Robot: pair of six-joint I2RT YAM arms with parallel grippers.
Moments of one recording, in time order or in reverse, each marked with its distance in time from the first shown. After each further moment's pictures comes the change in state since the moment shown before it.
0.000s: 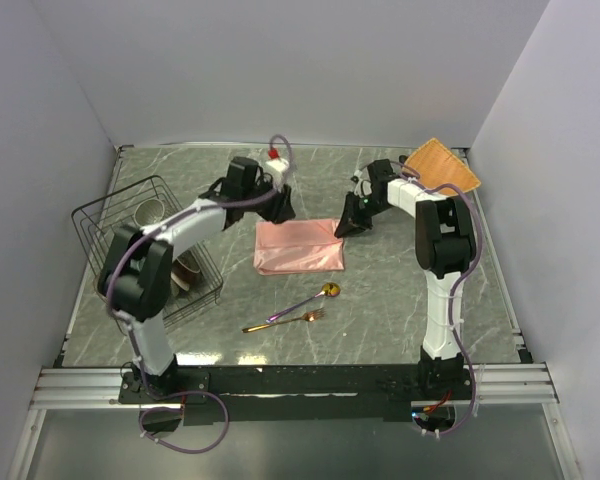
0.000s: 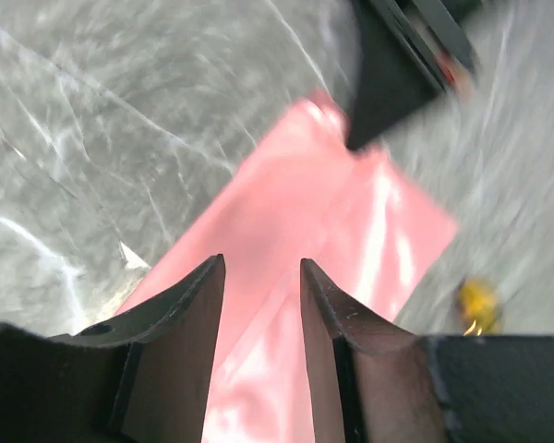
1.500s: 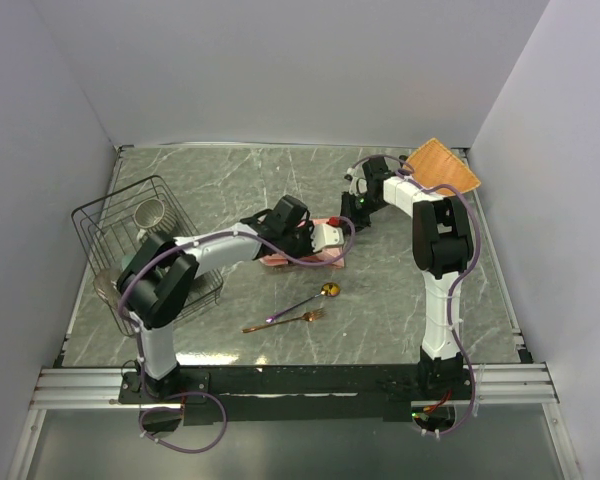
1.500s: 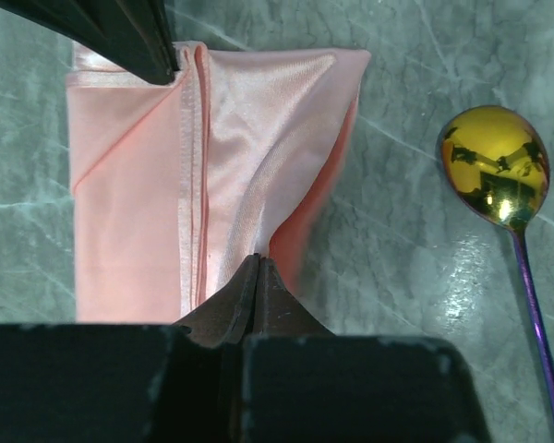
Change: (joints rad) left arm -0.308 -0.029 -0.116 -0.135 -0.199 0.702; right arm 0.026 0.006 0.042 -0.047 0.061 -0.126
